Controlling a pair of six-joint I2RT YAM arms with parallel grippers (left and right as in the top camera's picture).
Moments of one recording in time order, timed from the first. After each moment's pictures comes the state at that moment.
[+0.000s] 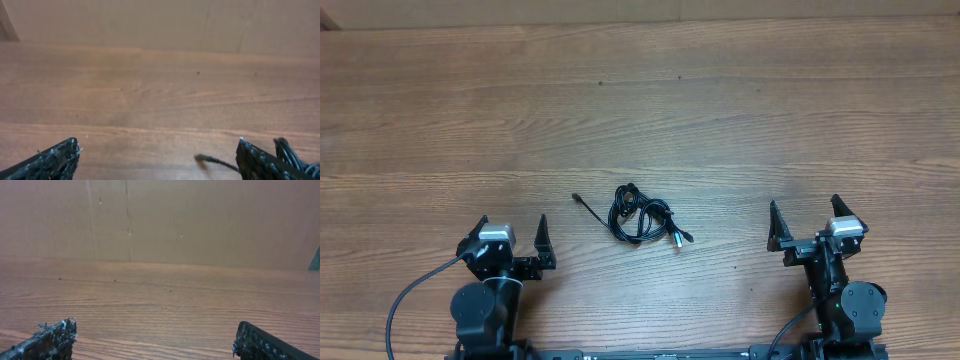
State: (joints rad) left arm 0.07 0.07 0.12 -0.28 0.09 -0.05; right arm 0.04 0.01 0.02 -0.03 -0.06 -0.01
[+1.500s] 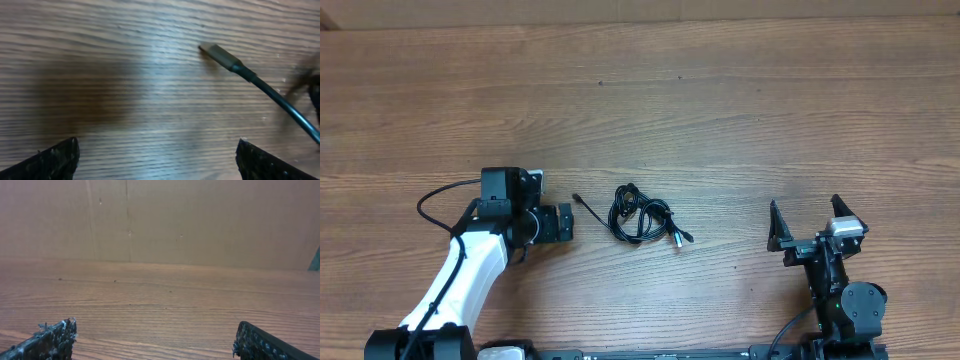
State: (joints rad) left arm 0.02 1.38 0.63 -0.47 0.21 -0.07; right arm 0.04 0.01 0.02 -0.03 -0.06 -0.01
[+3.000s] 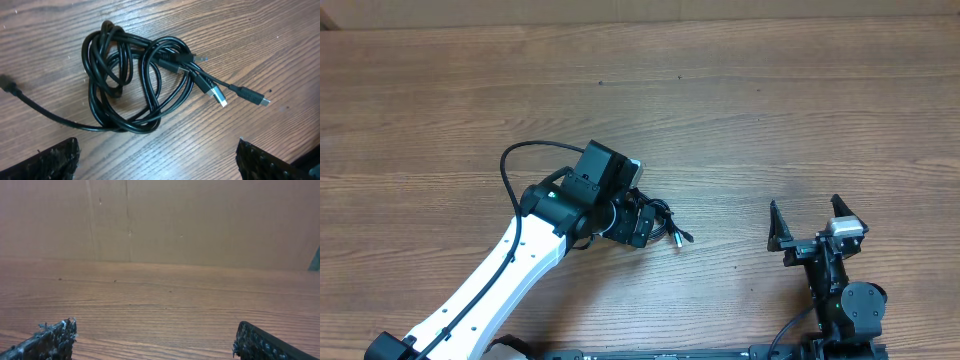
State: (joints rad) left arm -0.53 1.38 1.01 -0.82 0.19 -0.24; right arm 0.04 0.01 0.02 -0.03 -0.06 -0.01
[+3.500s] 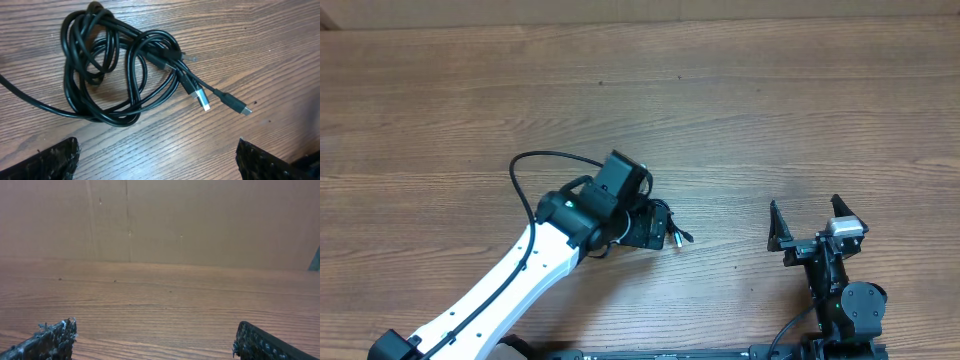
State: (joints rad) left arm -0.64 1.38 1.01 -0.81 0.13 -0.49; right arm 0.04 0.01 0.02 -0.03 -0.06 -0.01
